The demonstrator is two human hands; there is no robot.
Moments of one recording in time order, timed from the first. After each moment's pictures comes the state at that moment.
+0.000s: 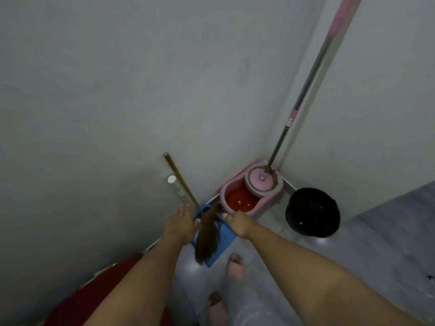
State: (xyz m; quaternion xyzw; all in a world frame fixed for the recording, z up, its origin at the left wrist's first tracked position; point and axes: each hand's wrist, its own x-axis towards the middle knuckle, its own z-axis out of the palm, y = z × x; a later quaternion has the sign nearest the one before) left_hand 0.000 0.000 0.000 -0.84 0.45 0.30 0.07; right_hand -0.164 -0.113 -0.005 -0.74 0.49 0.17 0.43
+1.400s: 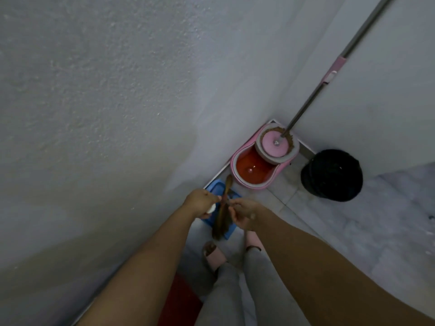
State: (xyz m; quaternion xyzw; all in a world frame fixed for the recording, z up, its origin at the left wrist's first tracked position) left_hand 0.114 -0.086 -0.062 -0.77 0.17 0.60 -0.16; right_hand -0.035 -0.130 -0.097 -0.02 0.64 -0.03 0.77
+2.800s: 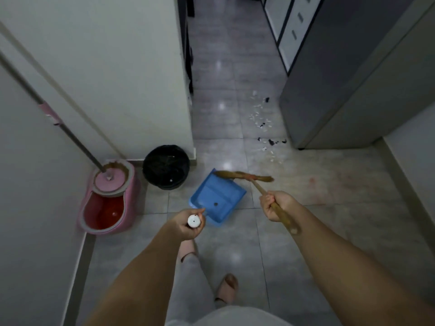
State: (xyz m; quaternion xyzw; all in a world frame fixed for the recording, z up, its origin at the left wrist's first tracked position) left_hand -0.438 -0.054 -0.014 -0.53 -0.08 0.84 -0.09; right_hand -0.697 0.028 0.037 0.26 0.51 -0.47 0.67
